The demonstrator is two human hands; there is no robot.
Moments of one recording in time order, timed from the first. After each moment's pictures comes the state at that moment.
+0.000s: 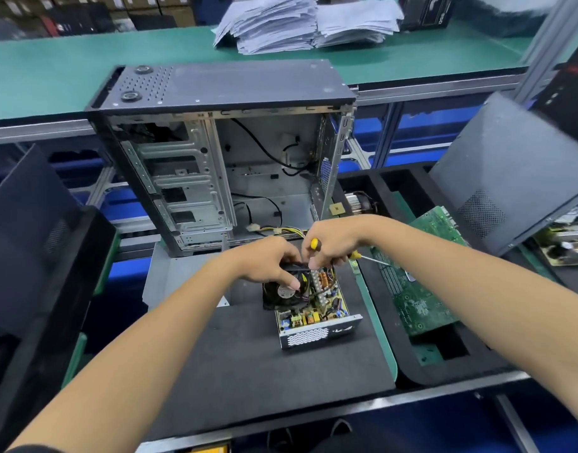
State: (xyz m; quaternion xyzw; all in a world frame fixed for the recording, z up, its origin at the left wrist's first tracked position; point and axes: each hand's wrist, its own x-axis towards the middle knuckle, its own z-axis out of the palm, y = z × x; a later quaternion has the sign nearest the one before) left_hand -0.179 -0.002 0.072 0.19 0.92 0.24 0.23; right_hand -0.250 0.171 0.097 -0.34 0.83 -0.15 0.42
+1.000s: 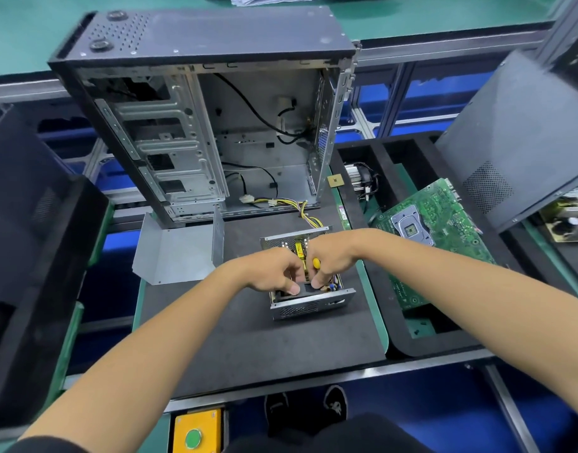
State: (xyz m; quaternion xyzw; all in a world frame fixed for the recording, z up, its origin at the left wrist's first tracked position) left_hand -0.153 0.024 0.014 0.16 0.89 0.28 0.32; right_hand -0.218 0.180 0.042 -0.41 0.81 -0.02 0.42
